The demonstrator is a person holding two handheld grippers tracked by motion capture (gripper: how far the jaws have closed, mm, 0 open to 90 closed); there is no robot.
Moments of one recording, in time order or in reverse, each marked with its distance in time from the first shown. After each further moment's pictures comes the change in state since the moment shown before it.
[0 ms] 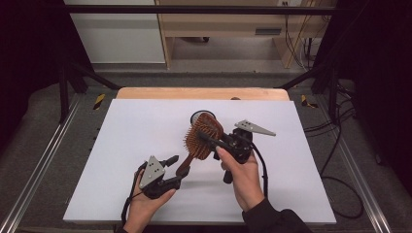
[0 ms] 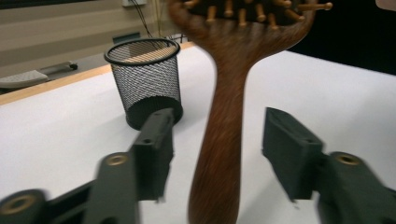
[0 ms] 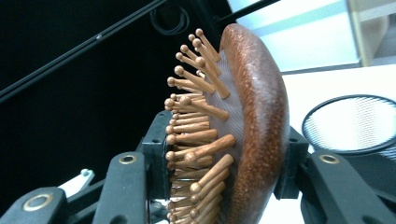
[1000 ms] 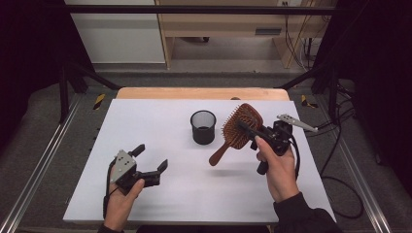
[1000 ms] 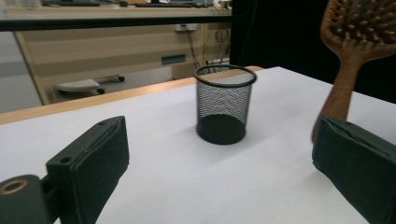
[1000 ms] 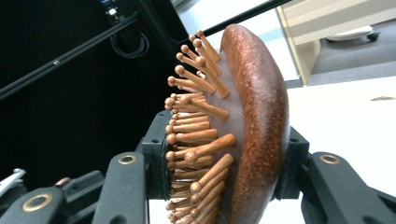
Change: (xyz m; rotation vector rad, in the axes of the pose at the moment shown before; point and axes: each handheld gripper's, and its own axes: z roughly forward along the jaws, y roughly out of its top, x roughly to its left) left arm 0.052 -0.003 -0.044 -0.097 0.179 -0.067; right arm -0.057 0.032 -0.061 -0.063 -0.147 0.010
